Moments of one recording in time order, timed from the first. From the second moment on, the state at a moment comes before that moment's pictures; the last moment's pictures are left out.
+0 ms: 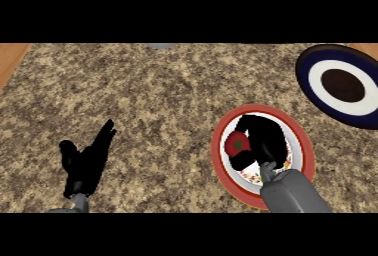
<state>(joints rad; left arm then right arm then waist) 0.02 0.11 -0.07 -1.47 0.09 0.07 0.22 -0.30 -0.14 0.40 -1.45 0.90 -0.04 0.70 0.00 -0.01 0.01</state>
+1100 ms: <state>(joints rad) -0.05 0.10 -0.12 -1.51 0.08 0.03 0.22 -0.83 -0.38 -0.21 -1.10 1.60 -0.42 1.13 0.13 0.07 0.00</state>
